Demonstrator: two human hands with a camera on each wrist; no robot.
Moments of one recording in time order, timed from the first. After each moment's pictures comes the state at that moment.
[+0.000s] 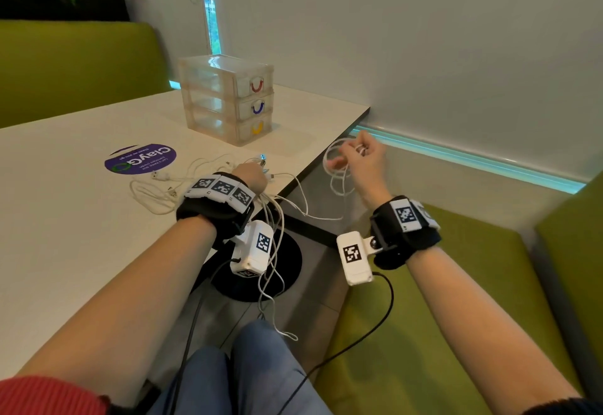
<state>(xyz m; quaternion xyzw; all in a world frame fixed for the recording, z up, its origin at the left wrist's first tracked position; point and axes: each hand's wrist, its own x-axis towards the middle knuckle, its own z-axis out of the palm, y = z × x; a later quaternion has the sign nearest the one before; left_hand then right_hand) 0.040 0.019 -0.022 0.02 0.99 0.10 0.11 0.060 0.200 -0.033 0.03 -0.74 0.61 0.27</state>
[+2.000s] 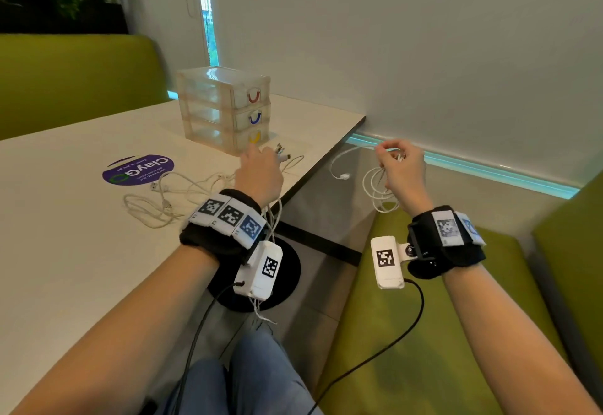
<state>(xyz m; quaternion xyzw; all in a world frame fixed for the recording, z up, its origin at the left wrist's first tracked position) 0.045 0.039 -0.021 0.07 0.95 0.25 -0.15 0.066 0.260 -0.021 -0.04 -0.80 0.51 0.32</state>
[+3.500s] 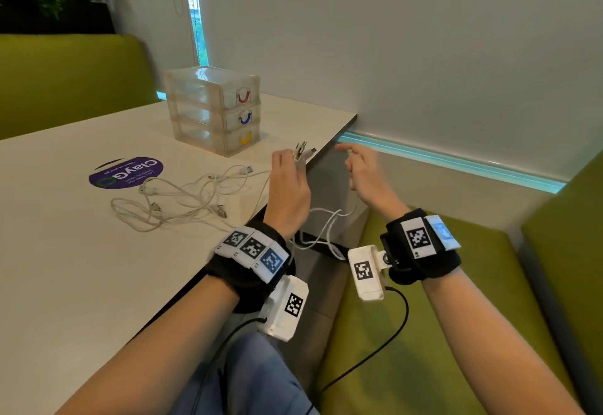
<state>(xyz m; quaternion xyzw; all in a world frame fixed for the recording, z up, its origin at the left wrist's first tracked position) 0.081 0.086 -0.041 0.17 0.77 0.55 -0.27 0.064 0.228 -0.028 0.05 -0.84 0.49 0.21</state>
